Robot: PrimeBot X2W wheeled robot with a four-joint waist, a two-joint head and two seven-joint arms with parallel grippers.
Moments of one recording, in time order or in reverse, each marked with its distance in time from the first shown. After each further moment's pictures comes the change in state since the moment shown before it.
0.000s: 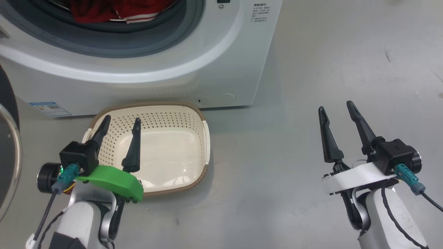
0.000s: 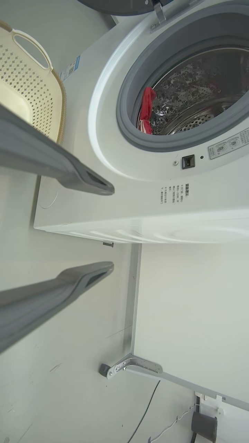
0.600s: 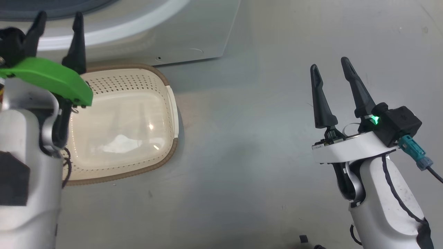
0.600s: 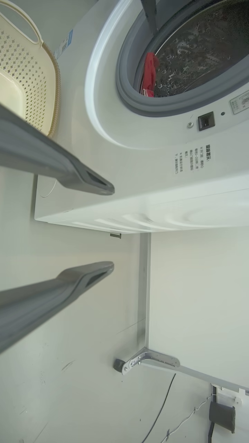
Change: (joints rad) left arm -0.433 0.078 0.090 0.105 -0.074 -0.053 0.182; right arm -0.144 -0.002 0.075 -0.069 0.074 -0.020 0.000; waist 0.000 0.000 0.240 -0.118
